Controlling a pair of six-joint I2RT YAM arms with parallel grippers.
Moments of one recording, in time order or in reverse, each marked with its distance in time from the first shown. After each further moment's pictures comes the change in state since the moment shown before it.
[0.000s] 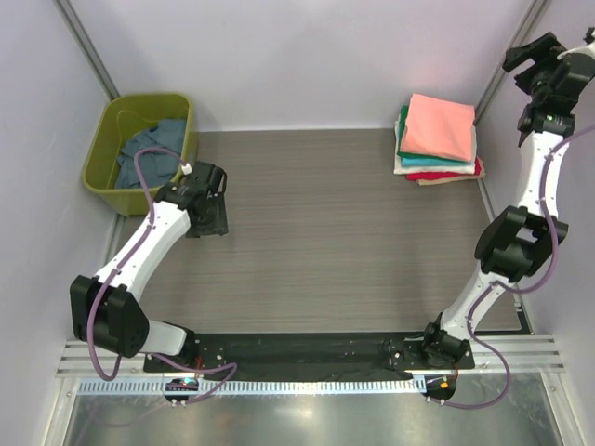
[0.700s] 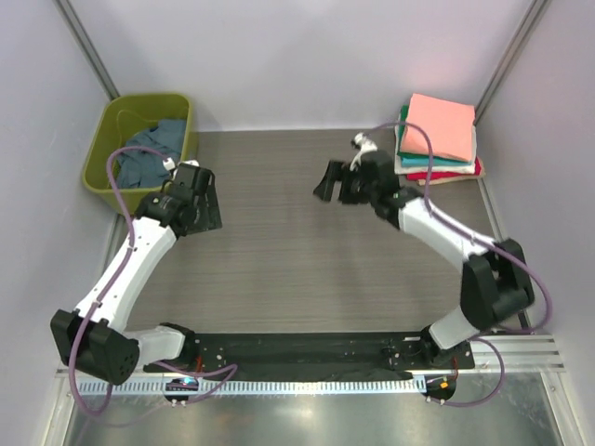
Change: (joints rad) left arm 0.000 -0.151 0.000 0.000 -0.094 -0.006; right arm 0.813 -0.410 -0.914 -0.028 0.030 -0.025
